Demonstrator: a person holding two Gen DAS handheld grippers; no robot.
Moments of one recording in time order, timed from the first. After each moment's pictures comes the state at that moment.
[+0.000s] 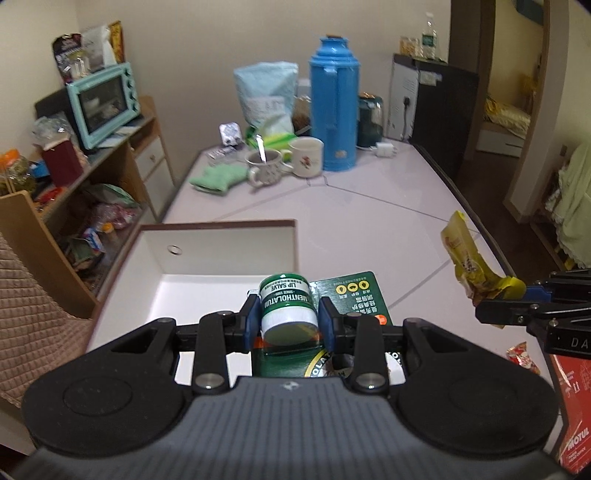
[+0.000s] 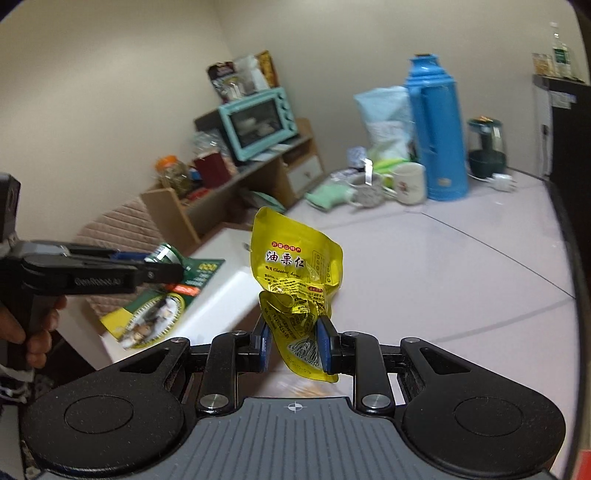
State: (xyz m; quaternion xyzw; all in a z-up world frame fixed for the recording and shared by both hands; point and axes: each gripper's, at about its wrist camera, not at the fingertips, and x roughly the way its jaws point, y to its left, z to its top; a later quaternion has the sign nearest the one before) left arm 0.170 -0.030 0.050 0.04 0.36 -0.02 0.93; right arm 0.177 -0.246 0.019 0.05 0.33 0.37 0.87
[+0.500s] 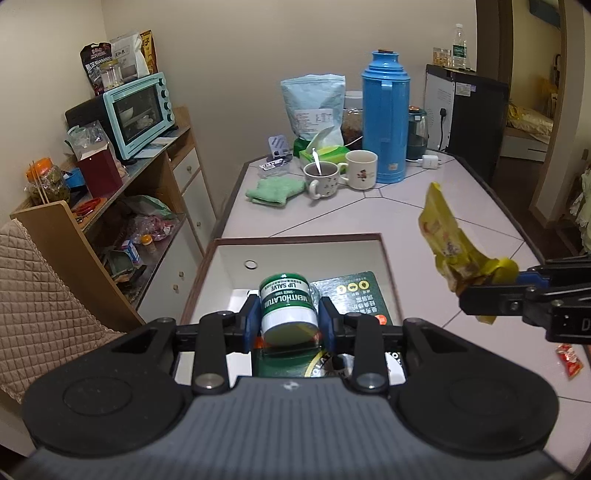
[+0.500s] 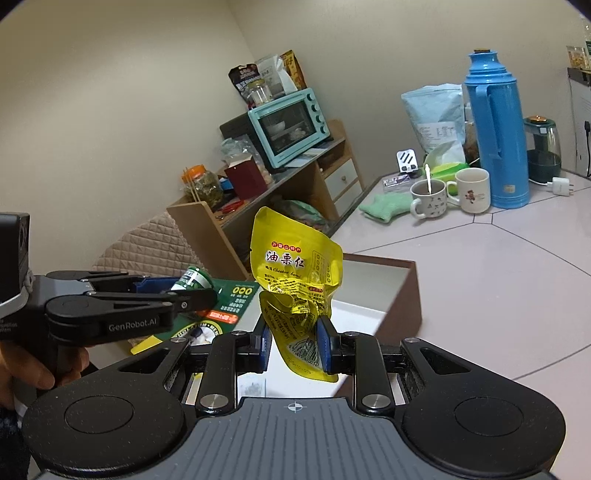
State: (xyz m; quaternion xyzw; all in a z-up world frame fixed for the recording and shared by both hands) left arm 0.179 0.058 0.059 0.06 0.35 0.01 0.94; right arm 0.207 -0.130 0.033 0.08 0.33 0.39 0.86
